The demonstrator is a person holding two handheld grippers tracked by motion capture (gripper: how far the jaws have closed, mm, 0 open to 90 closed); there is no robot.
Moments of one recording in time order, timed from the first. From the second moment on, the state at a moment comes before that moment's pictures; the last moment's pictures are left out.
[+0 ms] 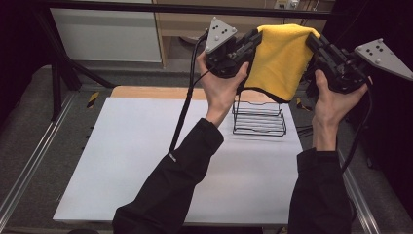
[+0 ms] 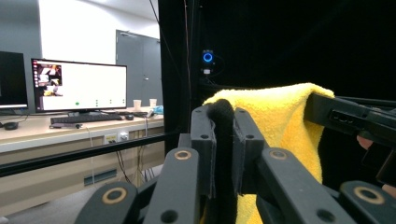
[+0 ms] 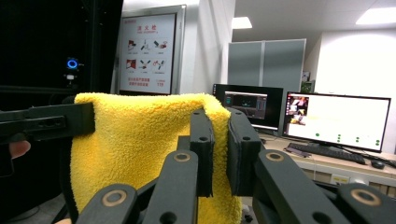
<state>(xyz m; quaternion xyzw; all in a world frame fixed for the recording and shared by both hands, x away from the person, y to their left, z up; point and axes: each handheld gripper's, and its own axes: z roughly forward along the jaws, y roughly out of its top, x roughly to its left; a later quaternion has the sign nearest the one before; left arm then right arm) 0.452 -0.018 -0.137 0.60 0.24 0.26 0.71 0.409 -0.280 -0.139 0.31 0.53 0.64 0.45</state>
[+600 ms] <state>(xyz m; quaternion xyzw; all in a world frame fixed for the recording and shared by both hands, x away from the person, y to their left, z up) 0.498 -0.033 -0.124 0.61 0.26 0.27 0.70 0.455 -0.291 -0.126 0.32 0.53 0.63 0.46</state>
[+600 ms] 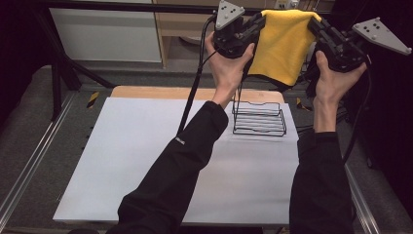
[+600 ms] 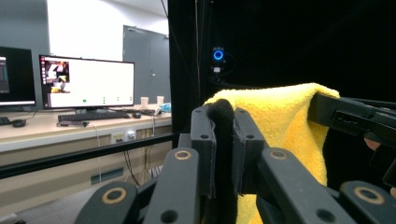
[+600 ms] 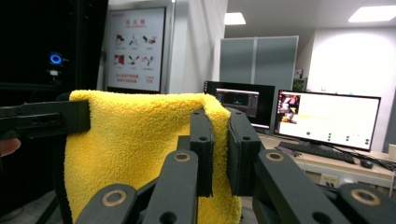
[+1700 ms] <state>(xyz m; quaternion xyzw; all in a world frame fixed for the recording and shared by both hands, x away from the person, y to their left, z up) 0.536 -0.026 -0.173 0.64 0.25 0.31 0.66 0.515 -0.292 -0.159 0.32 0.58 0.61 0.43</state>
